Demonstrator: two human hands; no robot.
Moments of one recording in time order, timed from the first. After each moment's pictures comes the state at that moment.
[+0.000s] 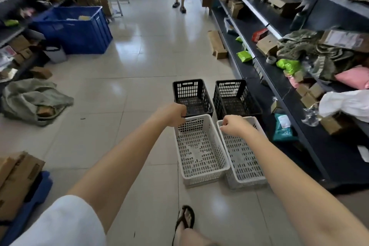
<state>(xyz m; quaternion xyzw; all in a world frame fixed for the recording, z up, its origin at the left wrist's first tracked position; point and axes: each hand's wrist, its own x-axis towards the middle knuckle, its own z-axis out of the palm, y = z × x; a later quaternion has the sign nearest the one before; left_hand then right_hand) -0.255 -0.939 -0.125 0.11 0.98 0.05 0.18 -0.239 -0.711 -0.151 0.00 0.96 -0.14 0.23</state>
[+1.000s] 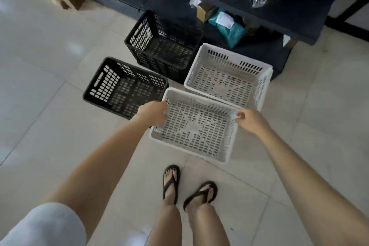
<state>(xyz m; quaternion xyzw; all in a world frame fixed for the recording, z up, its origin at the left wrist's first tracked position) -0.667 -0.926 -0.356 0.49 0.79 -0.15 0.34 -0.391 -0.781 -0.362 0.55 0.74 -0.33 0.19</state>
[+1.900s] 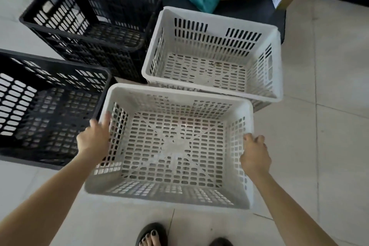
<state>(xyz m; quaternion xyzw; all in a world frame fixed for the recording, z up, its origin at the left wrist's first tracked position) -0.729 -0.910 -0.773 0.44 0.86 -0.22 0.13 -0.346 -0.803 -0.774 0.73 0.65 -0.18 0.12</state>
